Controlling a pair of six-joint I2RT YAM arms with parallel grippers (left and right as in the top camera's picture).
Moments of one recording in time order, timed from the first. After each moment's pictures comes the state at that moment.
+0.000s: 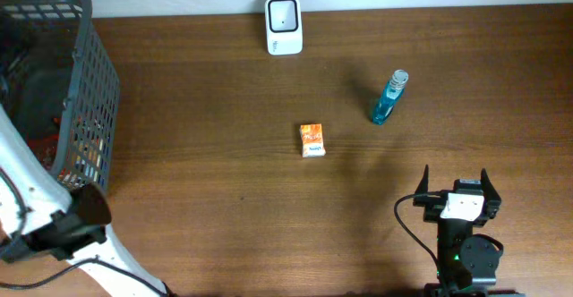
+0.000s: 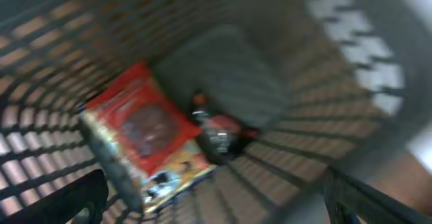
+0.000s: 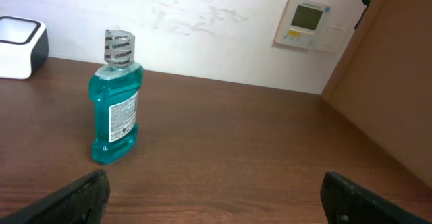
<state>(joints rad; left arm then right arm) 0.46 2.12 2.83 -1.69 -0.18 -0.49 -0.05 0.01 0.01 -0.06 0.16 -0.21</state>
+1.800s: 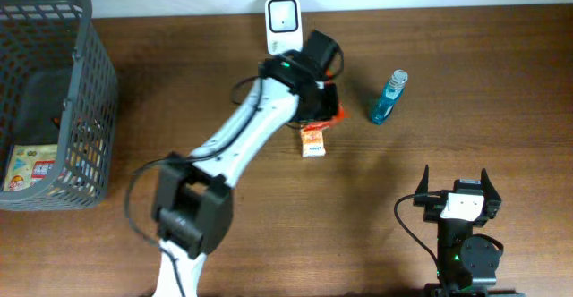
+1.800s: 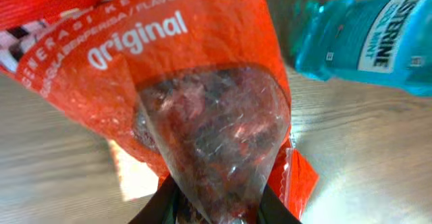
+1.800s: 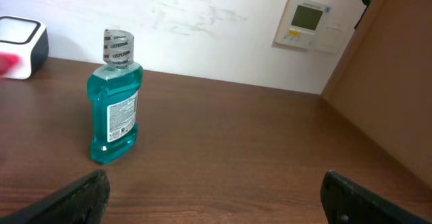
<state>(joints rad) -0.62 2.16 1.94 -0.97 0.17 -0.62 -0.05 0.01 0.01 -0.06 0.16 -0.21</state>
